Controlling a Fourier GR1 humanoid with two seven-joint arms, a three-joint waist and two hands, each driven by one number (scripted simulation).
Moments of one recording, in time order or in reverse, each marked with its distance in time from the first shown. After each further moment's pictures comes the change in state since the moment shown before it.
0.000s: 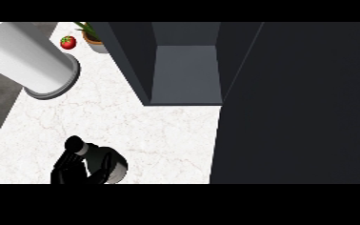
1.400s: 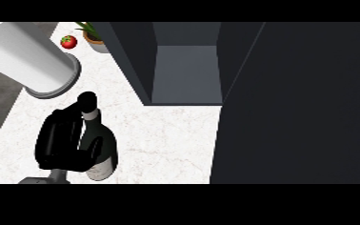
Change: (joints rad) left arm -0.242 0.210 -0.062 -0.228 -0.093 -0.235 0.277; right arm 0.030 0.017 -0.025 0.004 -0.007 0.036 -0.023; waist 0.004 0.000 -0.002
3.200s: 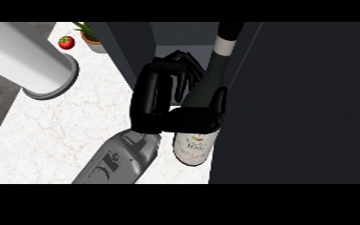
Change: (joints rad) left arm -0.545 -0.264 -0.338 -0.041 -0.244 0.611 0.479; right arm 0.000 0.017 -0.033 0.006 -0.016 0.039 -0.009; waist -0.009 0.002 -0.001
